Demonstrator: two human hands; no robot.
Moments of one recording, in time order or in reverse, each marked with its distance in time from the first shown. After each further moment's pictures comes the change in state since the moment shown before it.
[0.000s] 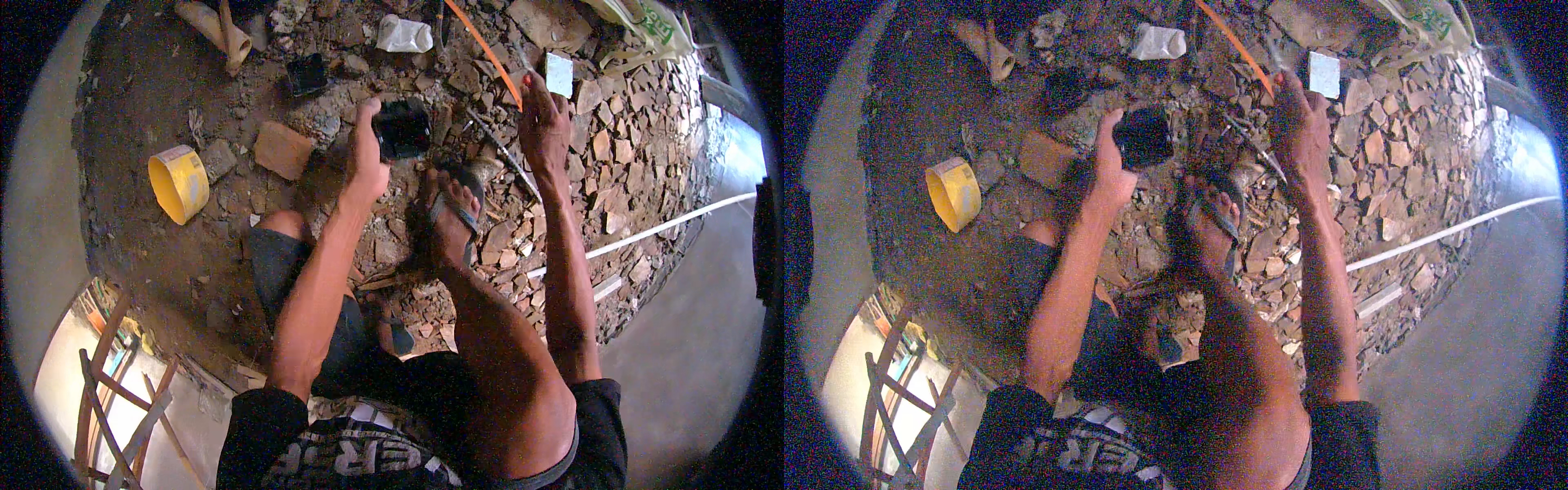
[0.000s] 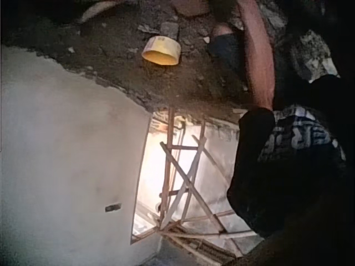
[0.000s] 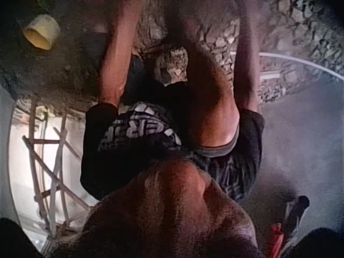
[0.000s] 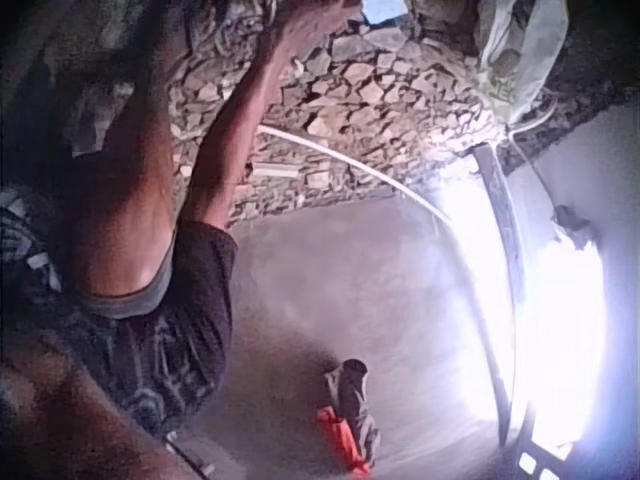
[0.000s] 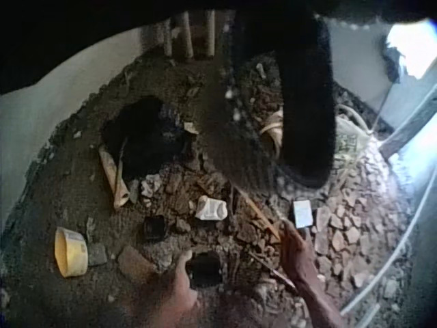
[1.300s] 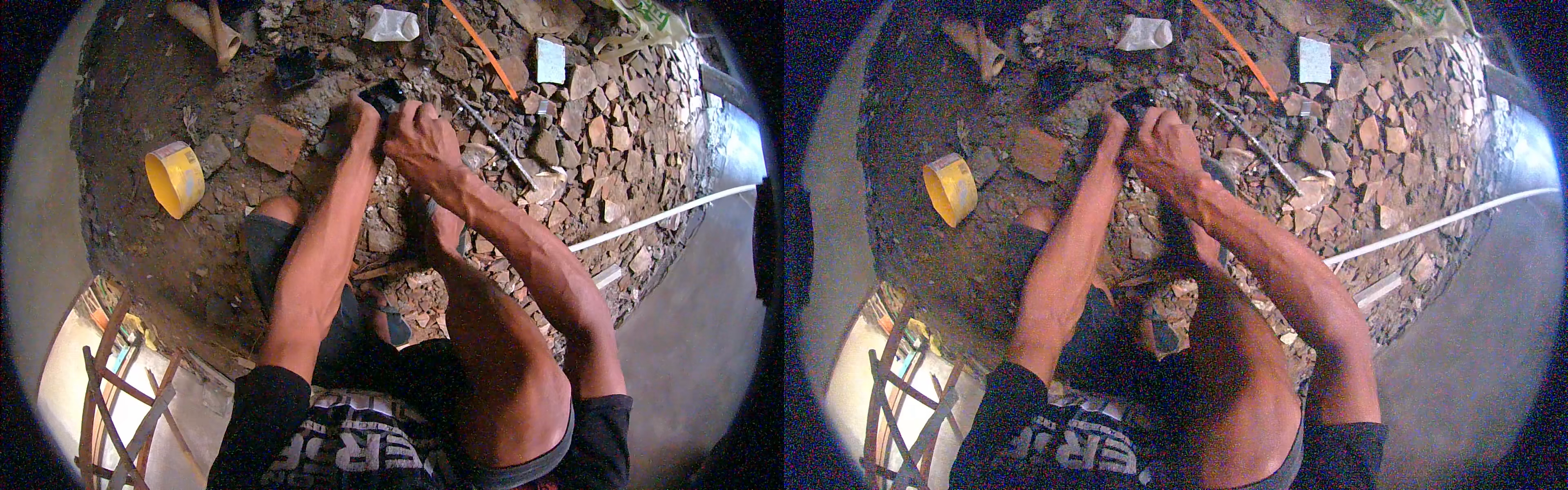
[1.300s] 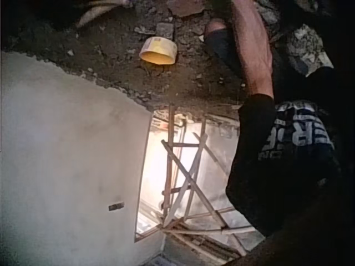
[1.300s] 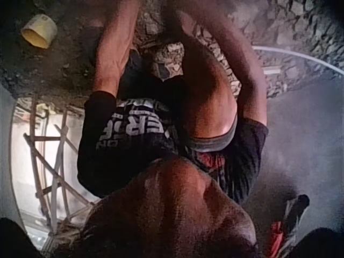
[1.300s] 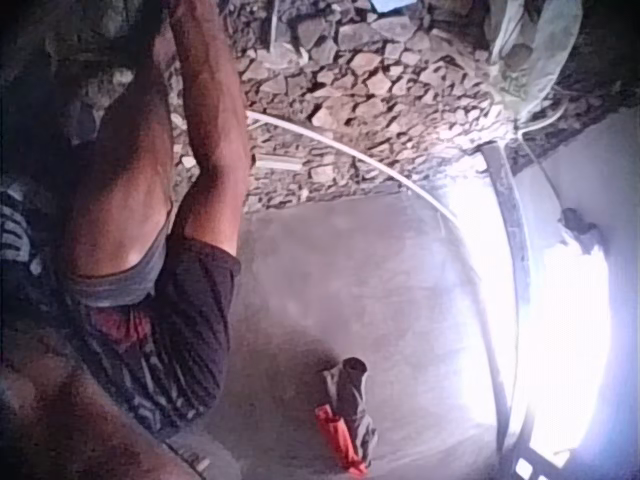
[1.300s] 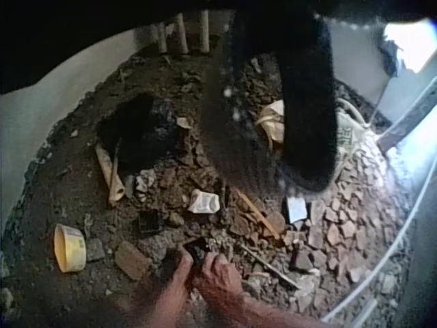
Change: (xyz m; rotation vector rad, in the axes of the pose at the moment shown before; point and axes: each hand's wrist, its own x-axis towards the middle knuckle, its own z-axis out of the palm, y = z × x) left_hand 0.074 -0.040 -0.030 0.167 0.085 -0.118; right_hand -0.053 -0.121 0.047 -0.332 -0.451 -0.642
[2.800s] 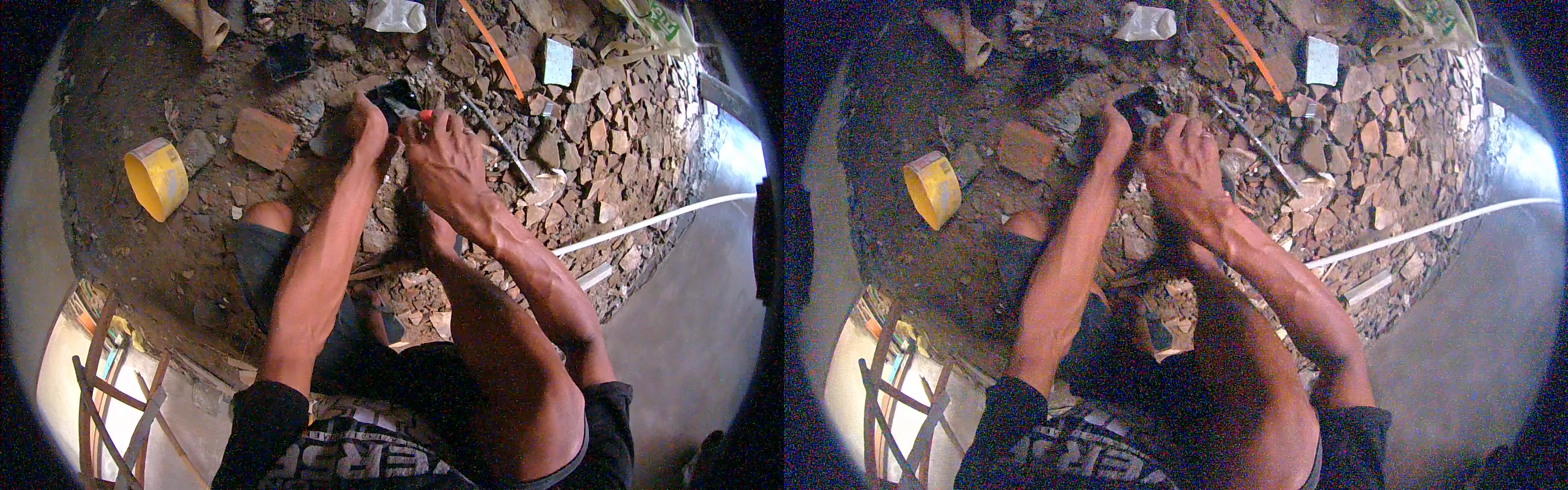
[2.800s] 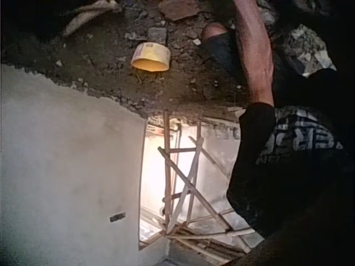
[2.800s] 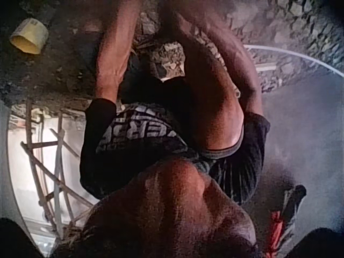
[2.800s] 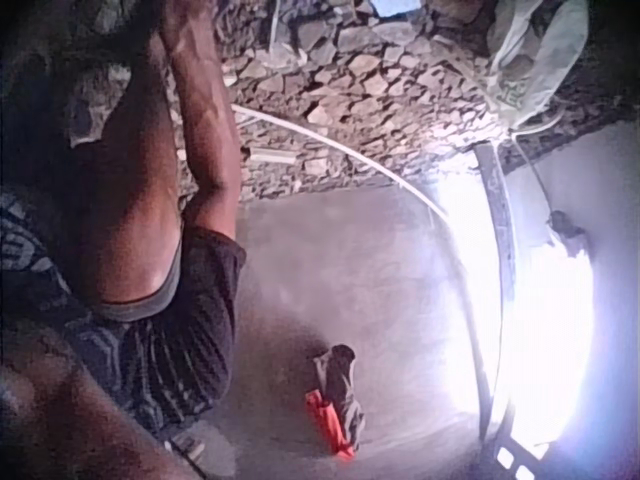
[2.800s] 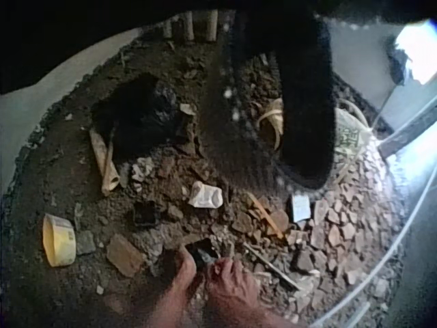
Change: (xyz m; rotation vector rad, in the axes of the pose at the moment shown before) left_hand -0.015 -0.007 0.004 0.549 0.329 0.445; right_hand -0.015 -0.006 -0.022 0.093 -0.120 0.212
